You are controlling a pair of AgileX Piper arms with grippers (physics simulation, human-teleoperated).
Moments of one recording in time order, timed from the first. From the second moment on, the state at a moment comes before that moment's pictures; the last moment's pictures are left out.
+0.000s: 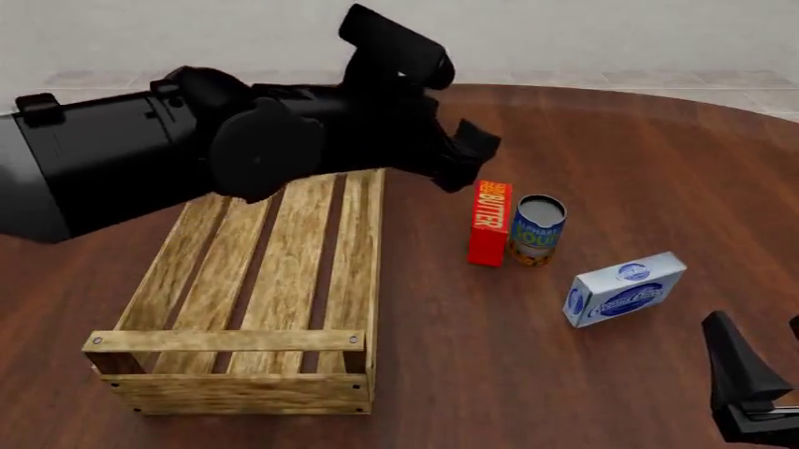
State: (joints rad) left arm -0.82 1.53 -1.32 0.23 0.09; right arm 0.03 0.00 0.00 -0.01 0.02
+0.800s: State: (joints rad) left arm -0.90 1.81 -1.66 0.42 0.16; right arm 0.04 0.01 0.00 0.00 0.04
